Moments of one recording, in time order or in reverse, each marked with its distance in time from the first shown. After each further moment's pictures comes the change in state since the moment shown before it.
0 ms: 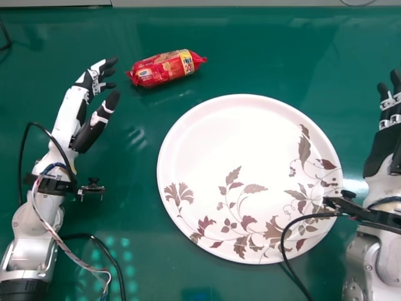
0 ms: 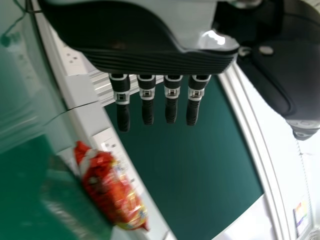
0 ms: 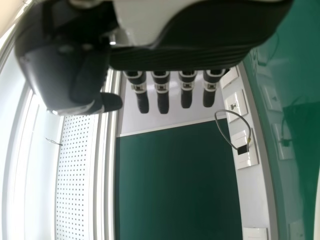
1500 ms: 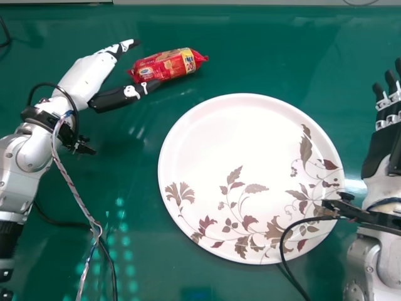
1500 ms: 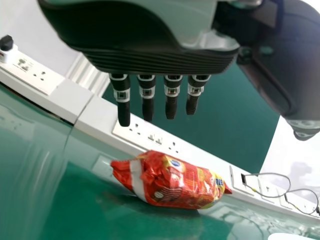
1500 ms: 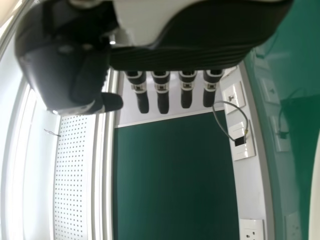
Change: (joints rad) left arm -0.345 0.246 -0.169 0.064 0.387 0.288 -0.096; right arm 0.014 0.002 -0.001 -0.018 0.001 0.018 0.029
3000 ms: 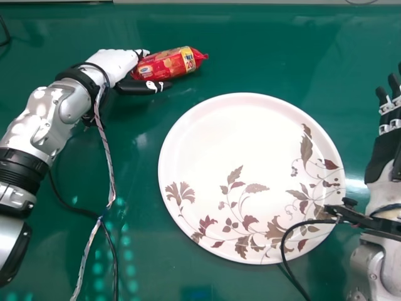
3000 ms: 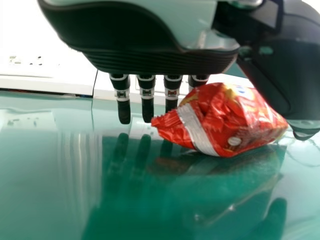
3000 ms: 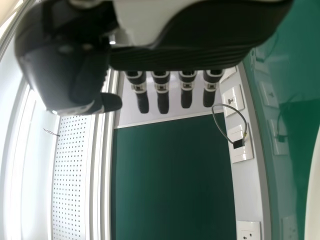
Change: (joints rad) left arm -0.436 0.000 -0.331 0.478 0.220 0.111 -0.073; right arm 0.042 0.010 -0.005 -0.029 0.003 -0.001 0.006
